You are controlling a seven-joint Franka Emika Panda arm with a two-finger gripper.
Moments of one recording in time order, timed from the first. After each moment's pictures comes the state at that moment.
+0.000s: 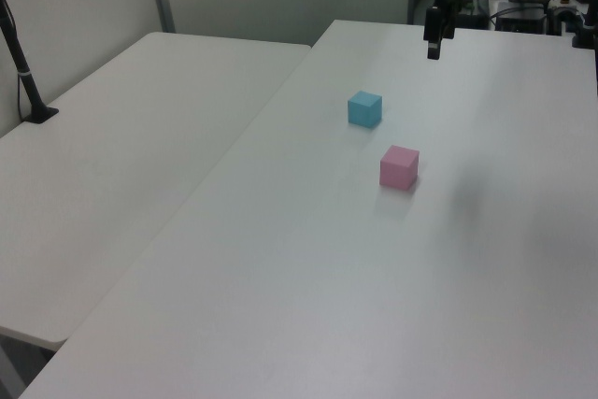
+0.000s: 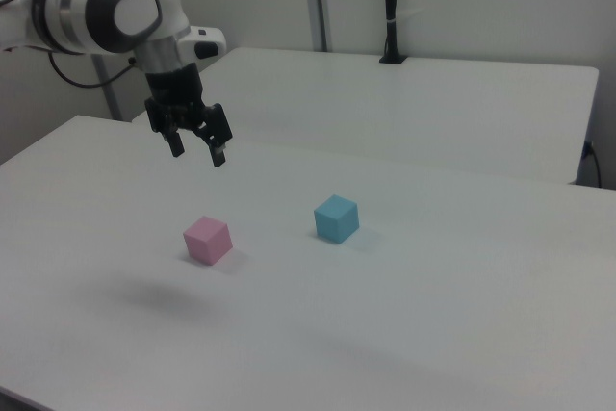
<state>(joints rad) 0.00 0.00 0.02 -1.77 -0.05 1.79 0.08</state>
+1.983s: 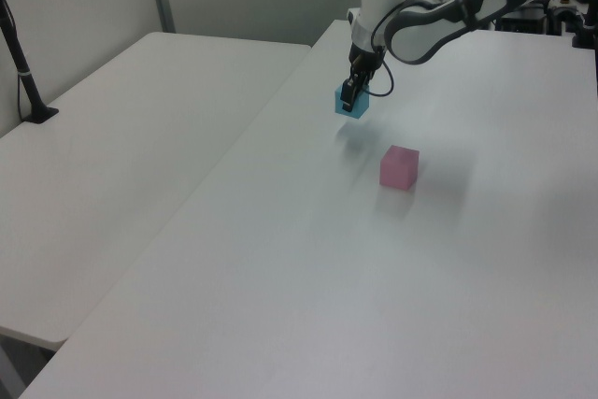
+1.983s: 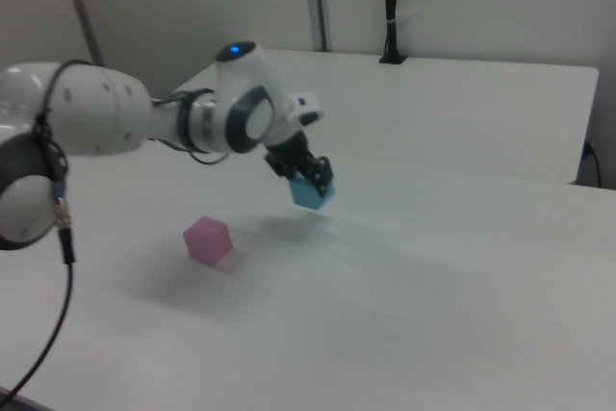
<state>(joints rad) -0.10 0.54 0.04 -1.55 -0.18 2.41 0.11</state>
